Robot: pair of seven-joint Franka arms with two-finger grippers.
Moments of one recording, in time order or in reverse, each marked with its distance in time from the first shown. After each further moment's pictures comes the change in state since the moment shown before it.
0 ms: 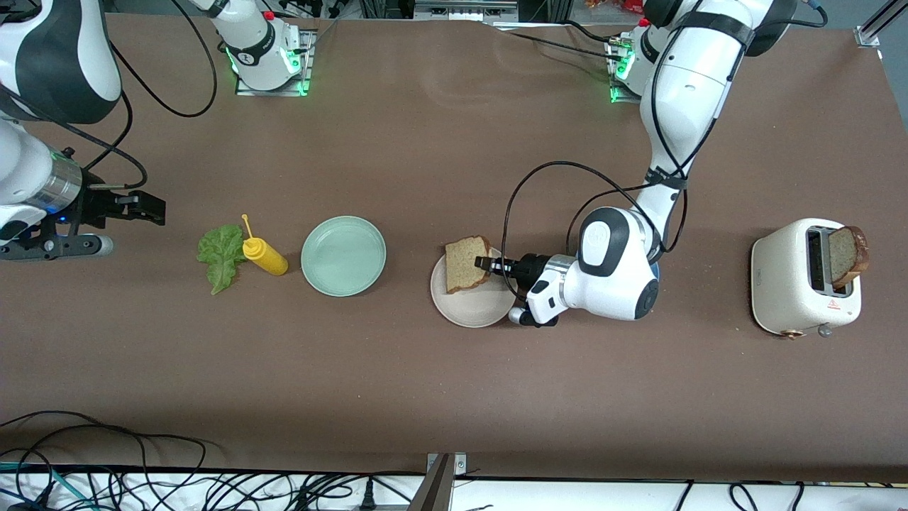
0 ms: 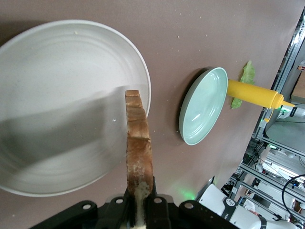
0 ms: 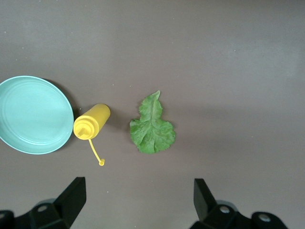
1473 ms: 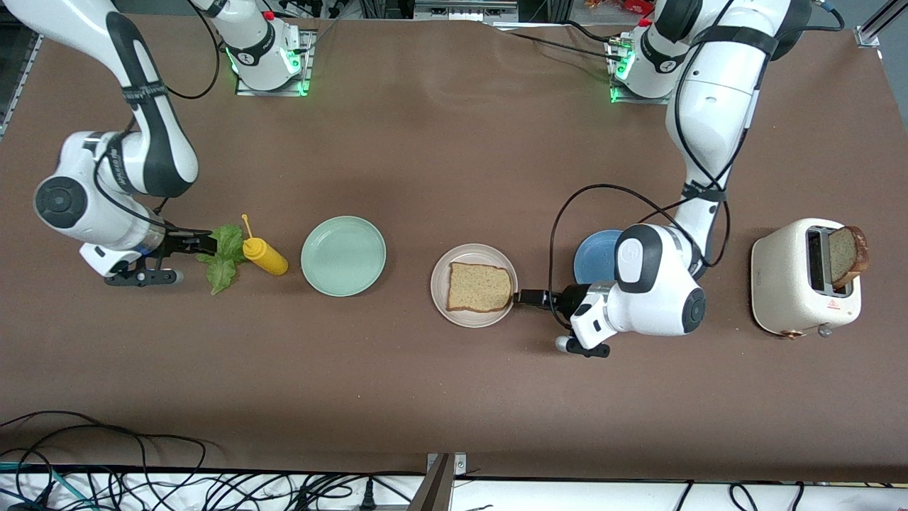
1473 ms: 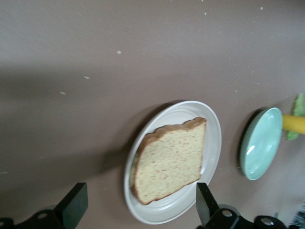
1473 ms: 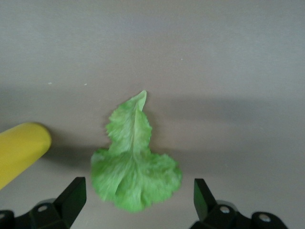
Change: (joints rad) left arm 0.081 0.000 0.036 0.035 0.256 0.103 0.051; right arm -0.022 0.159 -0.070 -0.466 0.001 0.659 0.002
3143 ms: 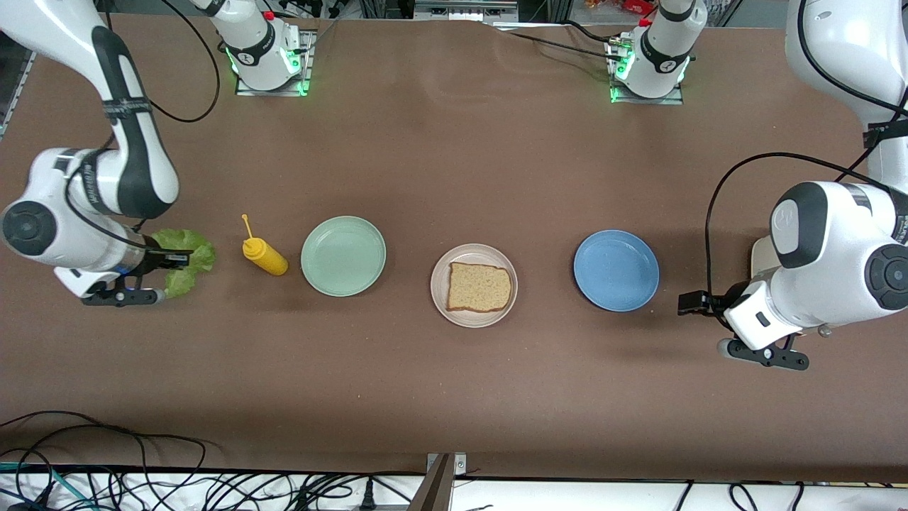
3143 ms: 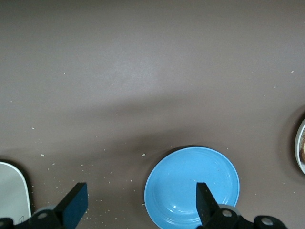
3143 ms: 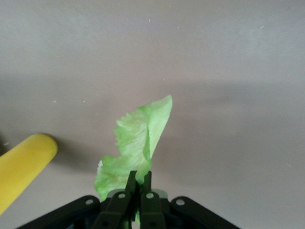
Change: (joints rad) left arm 0.217 -0.246 0.023 0.002 0.607 -0.162 -0.041; right arm -0.009 0.047 0.007 0.330 0.001 -0.375 -0.005
